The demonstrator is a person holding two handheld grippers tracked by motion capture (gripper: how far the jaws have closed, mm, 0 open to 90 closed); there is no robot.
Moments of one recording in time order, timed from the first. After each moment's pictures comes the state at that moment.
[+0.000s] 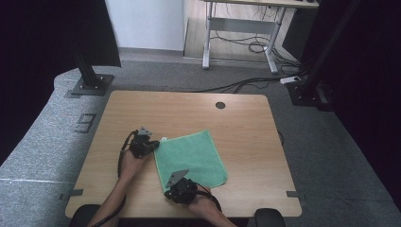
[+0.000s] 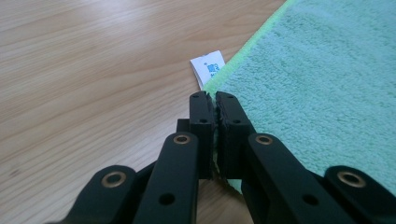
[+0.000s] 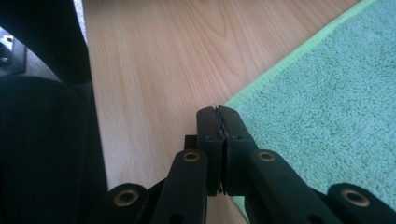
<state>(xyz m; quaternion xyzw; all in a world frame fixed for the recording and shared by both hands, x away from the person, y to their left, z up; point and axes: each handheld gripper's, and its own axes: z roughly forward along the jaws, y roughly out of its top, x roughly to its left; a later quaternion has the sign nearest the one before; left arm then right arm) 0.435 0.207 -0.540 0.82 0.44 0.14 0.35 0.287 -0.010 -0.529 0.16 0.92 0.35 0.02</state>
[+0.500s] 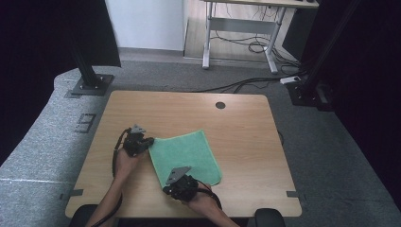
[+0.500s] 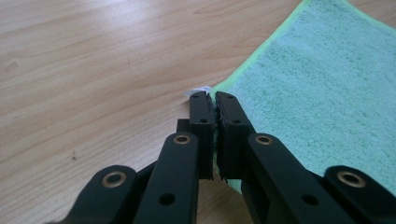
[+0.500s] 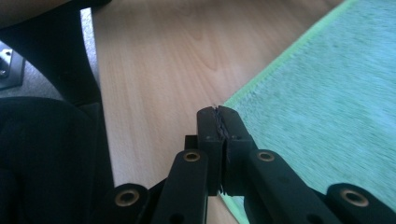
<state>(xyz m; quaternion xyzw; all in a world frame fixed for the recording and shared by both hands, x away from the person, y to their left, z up) 0.429 0.216 -0.521 0.80 0.44 0.16 0.37 0.287 -0.018 -0.505 0.15 0.91 0.38 0.04</state>
